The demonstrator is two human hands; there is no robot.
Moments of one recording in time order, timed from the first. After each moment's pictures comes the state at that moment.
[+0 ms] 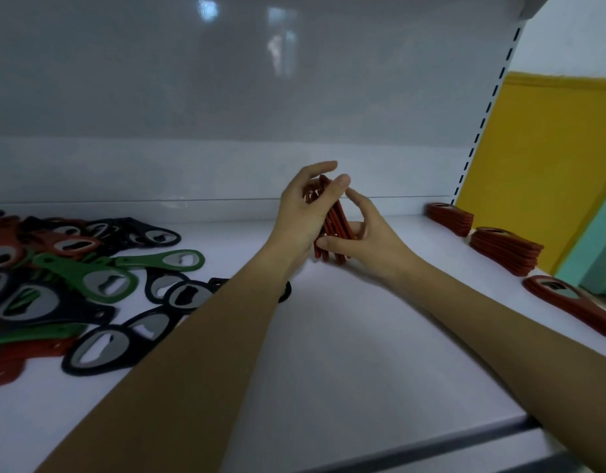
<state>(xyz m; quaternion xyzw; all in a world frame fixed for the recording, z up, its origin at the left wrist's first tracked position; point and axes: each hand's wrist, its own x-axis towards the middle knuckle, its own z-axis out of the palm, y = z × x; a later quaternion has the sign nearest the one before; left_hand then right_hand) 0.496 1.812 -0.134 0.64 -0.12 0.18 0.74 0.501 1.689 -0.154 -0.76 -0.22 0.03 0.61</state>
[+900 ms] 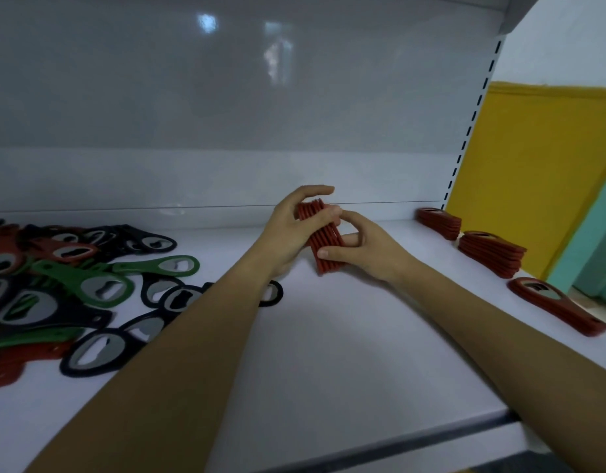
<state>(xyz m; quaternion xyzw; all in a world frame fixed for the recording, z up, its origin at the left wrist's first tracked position) 0.495 1.824 -0.142 0.64 -0.19 0.07 0.74 0.505 1.674 -0.152 -0.78 -0.23 0.06 0.58</state>
